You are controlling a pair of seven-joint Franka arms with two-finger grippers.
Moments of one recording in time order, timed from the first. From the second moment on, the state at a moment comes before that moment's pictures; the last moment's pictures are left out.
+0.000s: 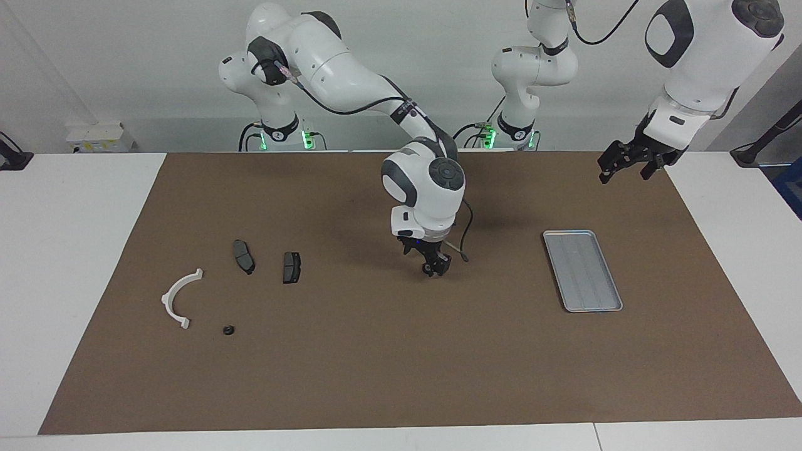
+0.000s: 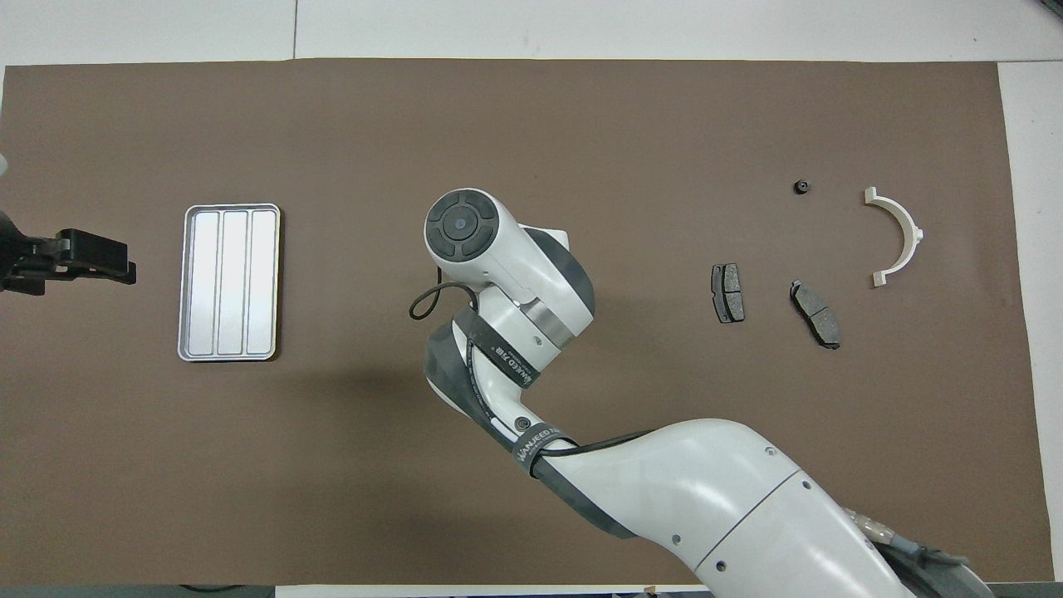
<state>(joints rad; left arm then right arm) -0.15 -0.04 0.13 -1.70 -0.01 1.62 -0.07 0.57 0.70 0.10 -1.31 -0.16 1.94 1.53</state>
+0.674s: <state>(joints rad) -0.67 0.17 0.10 -1.69 -0.01 1.88 -0.70 0.06 0.53 0.10 -1.33 -0.15 1.80 0.68</state>
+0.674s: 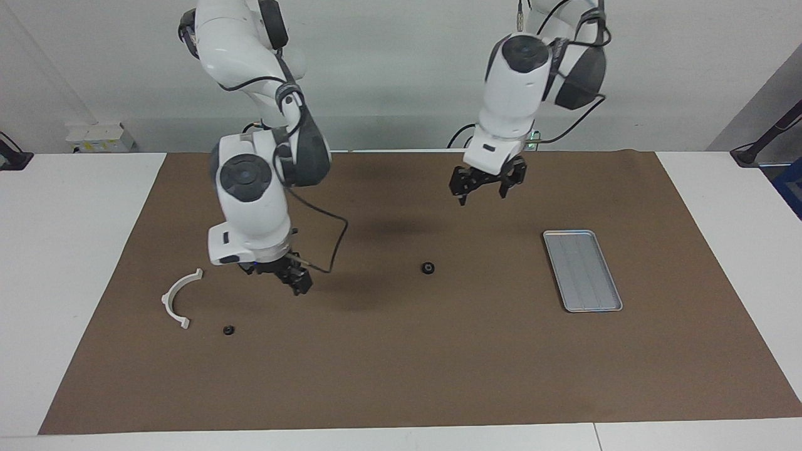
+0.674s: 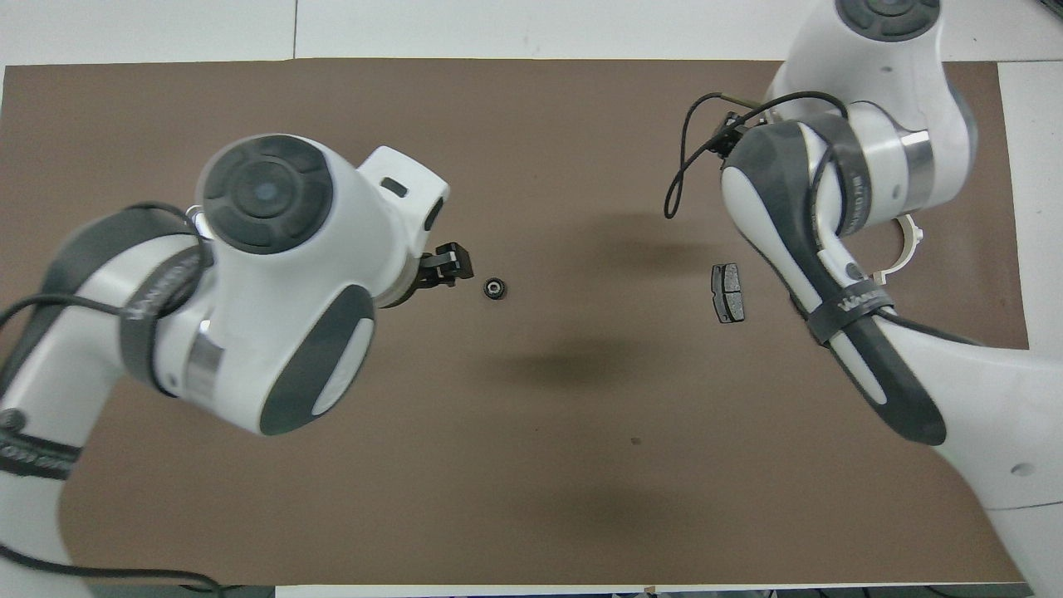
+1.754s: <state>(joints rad) -0.74 0.46 0.10 -1.72 -0.06 2.21 -0.78 -0.10 0.65 0.10 -1.49 -0.16 2.22 0.48</state>
